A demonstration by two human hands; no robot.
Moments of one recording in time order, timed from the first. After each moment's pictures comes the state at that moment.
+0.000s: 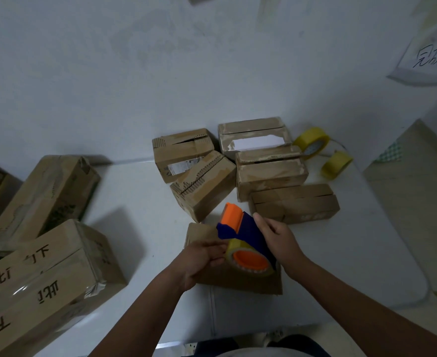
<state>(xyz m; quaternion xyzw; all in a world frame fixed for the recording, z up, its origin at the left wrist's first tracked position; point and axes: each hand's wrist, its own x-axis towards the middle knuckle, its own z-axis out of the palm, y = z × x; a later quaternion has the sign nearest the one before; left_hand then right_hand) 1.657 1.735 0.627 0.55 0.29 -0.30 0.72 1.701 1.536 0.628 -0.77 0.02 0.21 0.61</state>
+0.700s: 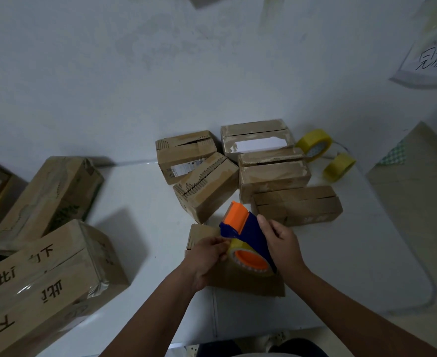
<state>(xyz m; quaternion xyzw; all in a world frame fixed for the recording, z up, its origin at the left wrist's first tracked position) 1.660 1.722 0.622 0.59 0.31 -0.26 0.70 1.688 1.544 0.625 -0.76 0.05 0.11 0.63</state>
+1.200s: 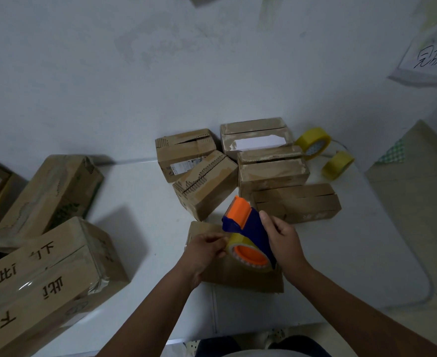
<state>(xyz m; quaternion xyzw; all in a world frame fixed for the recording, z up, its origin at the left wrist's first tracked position) 1.654 1.726 0.621 0.66 0.26 -0.21 0.67 1.688 1.540 0.628 -0.74 0.08 0.12 0.65</state>
